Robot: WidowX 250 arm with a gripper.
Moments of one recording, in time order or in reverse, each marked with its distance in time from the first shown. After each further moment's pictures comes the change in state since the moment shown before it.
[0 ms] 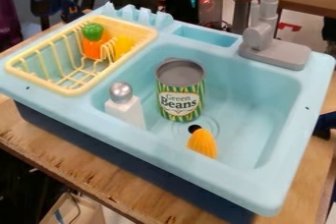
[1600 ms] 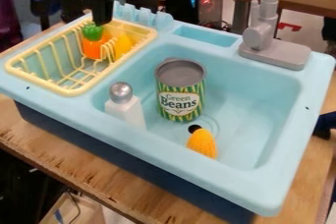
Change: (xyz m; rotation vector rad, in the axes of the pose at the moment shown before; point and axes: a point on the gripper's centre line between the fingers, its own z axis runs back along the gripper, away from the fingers) arm 0.063 0.088 -0.081 -0.068 0.107 -0.030
